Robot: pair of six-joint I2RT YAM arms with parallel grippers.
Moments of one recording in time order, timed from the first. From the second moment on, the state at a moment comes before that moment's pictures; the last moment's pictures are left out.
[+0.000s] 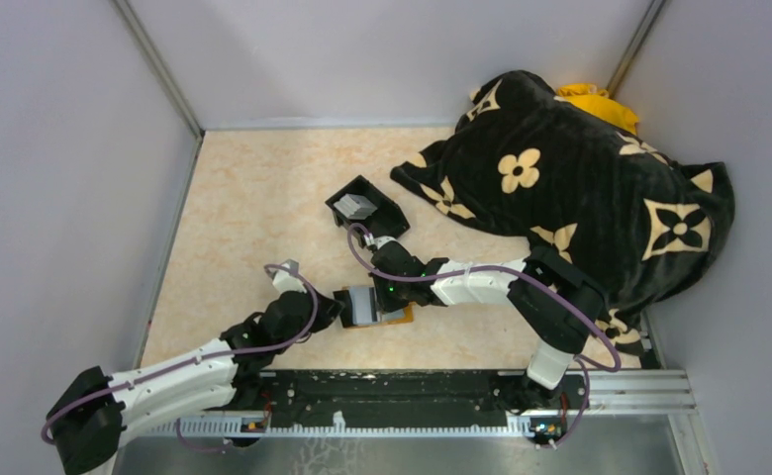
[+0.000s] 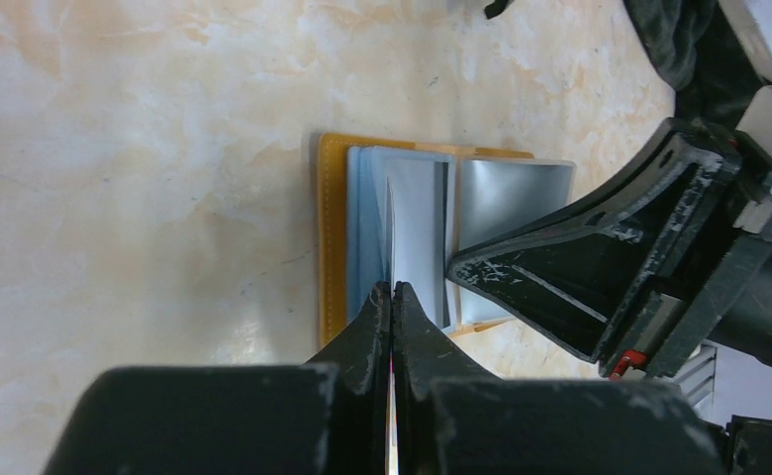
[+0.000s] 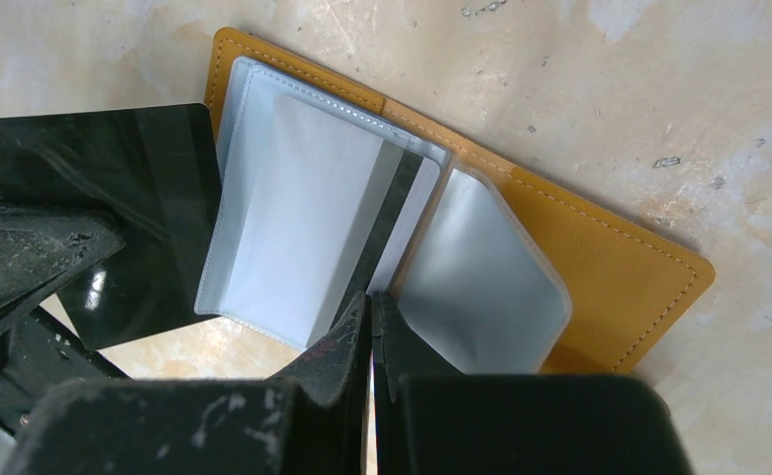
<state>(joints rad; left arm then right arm) -0.92 0.75 0.15 0.06 -0.37 -1.11 0.99 1.70 0.90 -0.13 -0.02 0.57</state>
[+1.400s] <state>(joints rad) -0.91 1.02 0.29 0.29 -0.20 -1.00 0.98 1.61 0.87 -0.25 0.11 0.54</state>
